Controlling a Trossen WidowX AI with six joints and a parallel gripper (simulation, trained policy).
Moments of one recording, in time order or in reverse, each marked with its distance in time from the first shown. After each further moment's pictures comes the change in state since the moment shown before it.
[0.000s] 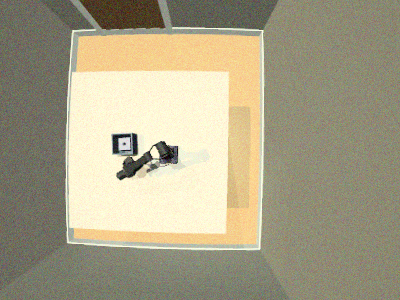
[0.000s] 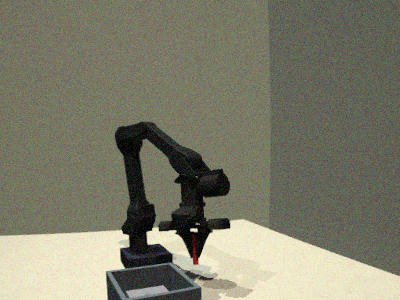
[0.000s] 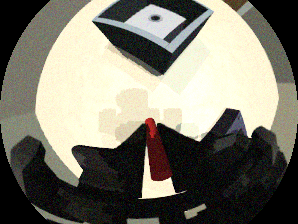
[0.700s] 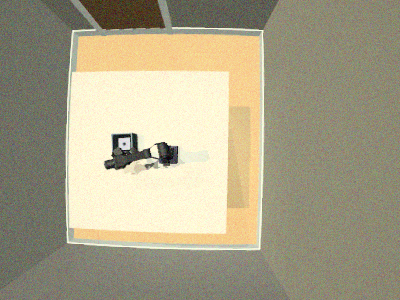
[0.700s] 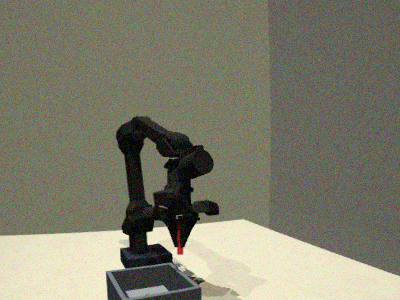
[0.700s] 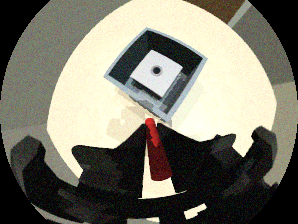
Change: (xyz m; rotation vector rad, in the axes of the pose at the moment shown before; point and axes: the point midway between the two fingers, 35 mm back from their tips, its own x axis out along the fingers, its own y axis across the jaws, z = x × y) arm -0.038 0.009 0.092 0.039 -0.136 0.034
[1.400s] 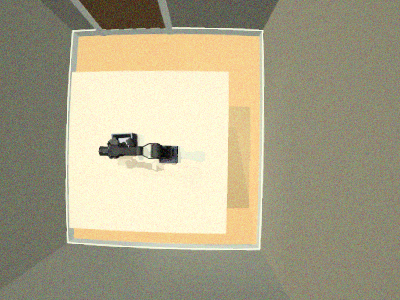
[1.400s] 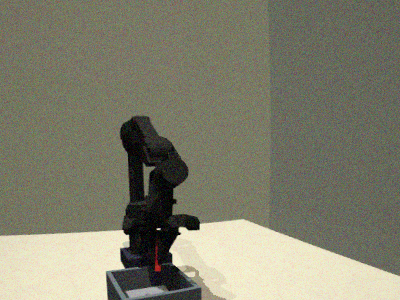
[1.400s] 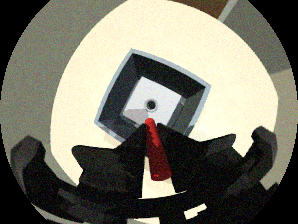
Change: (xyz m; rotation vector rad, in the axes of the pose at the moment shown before) arm 0.037 -0.012 0.071 0.119 -0.045 -0.030
